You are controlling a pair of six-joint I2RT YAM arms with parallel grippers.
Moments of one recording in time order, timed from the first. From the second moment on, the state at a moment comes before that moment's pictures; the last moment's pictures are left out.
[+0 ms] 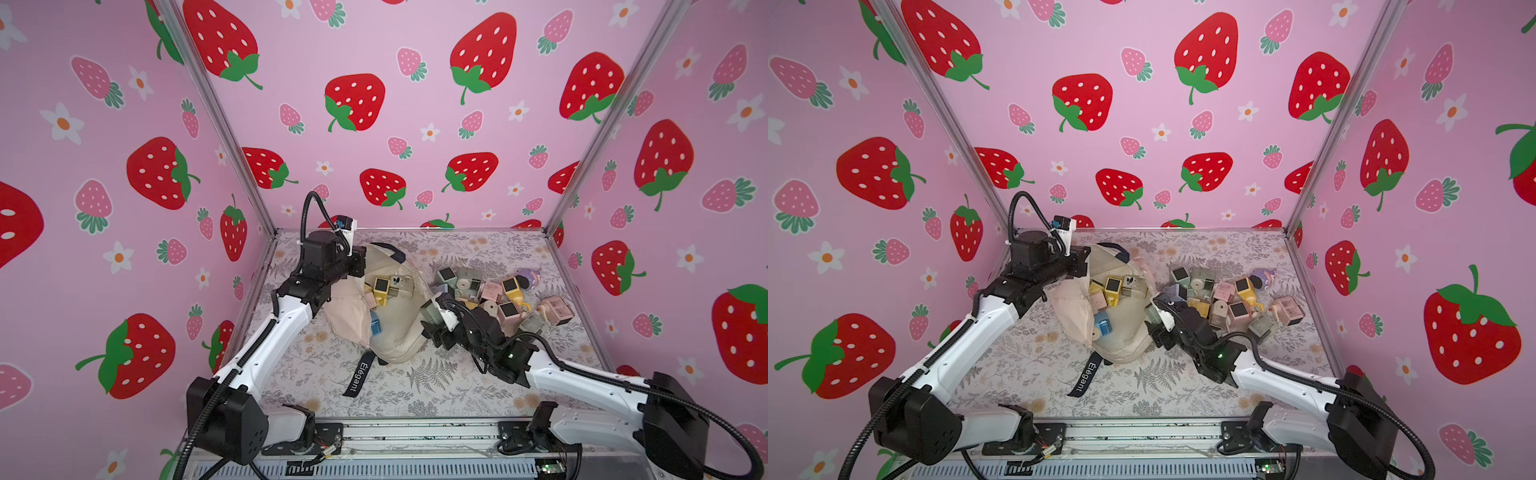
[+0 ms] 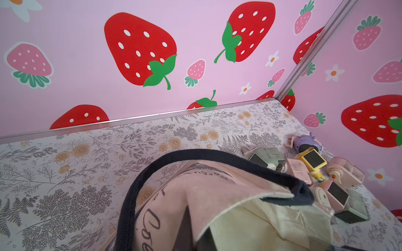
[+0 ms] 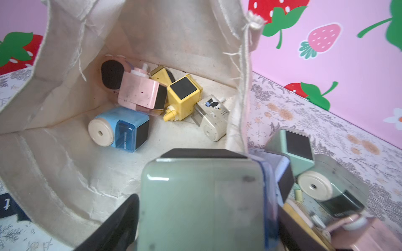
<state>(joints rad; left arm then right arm) -0.28 1.32 1.16 -0.23 0.19 -0.11 1.00 1.12 0.59 0.14 0.25 -0.04</state>
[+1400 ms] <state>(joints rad) -0.28 1.32 1.16 -0.23 0.19 -0.11 0.71 0.88 0.46 -0.24 0.55 0.22</state>
